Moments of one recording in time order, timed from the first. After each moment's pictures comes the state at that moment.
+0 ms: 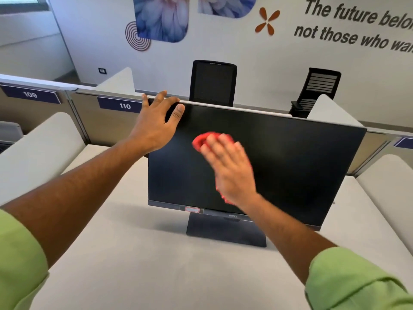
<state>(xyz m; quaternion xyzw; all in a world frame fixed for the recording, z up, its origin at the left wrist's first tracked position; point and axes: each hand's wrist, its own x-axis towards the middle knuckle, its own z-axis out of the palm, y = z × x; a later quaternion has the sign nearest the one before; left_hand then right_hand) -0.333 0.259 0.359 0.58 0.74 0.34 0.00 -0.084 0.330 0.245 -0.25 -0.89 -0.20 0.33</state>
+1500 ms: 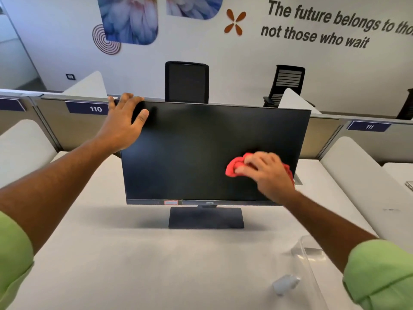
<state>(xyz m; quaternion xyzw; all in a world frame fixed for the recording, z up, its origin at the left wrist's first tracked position) -0.346 0.258 0.349 0.62 0.71 0.32 -0.02 0.102 0.352 0.250 -0.26 -0.90 -0.27 0.21</state>
